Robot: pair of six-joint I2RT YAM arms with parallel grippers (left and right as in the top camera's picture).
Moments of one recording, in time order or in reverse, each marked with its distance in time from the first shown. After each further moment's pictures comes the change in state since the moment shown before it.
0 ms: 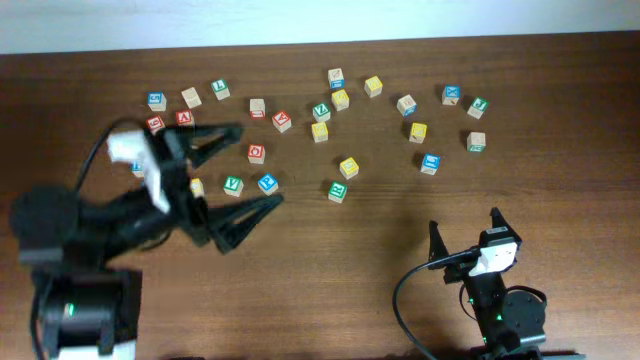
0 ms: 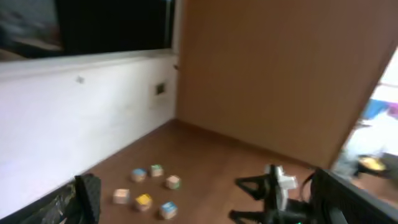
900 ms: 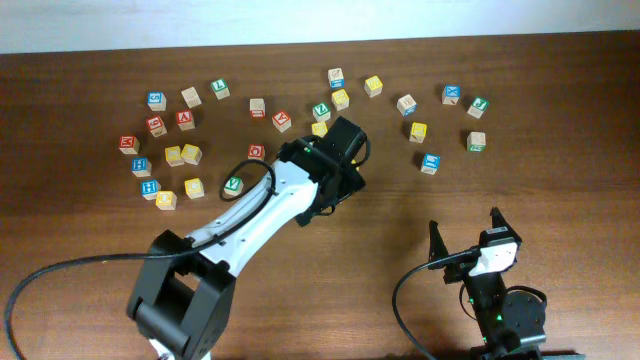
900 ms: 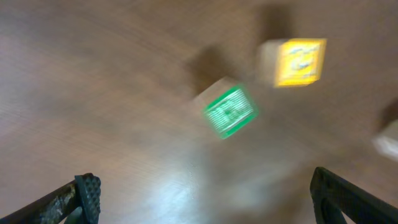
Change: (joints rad) left arm -0.675 0.992 0.389 -0.808 -1.183 -0.952; right arm 0.000 -0.001 0.000 0.000 0.000 0.000
